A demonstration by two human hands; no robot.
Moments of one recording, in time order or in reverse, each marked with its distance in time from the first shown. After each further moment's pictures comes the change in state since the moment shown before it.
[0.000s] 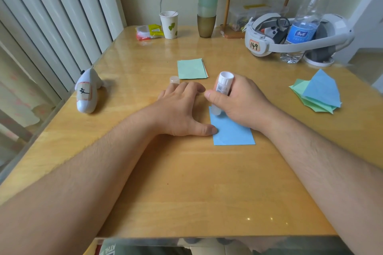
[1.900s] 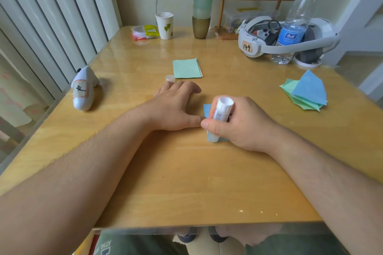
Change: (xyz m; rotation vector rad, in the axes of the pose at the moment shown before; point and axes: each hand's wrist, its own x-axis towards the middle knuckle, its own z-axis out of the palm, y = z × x) left_hand 0.004 -0.009 0.003 -0.034 0.036 0.039; right_hand -0.056 -0.010 -0.006 0.099 -0.152 -0.043
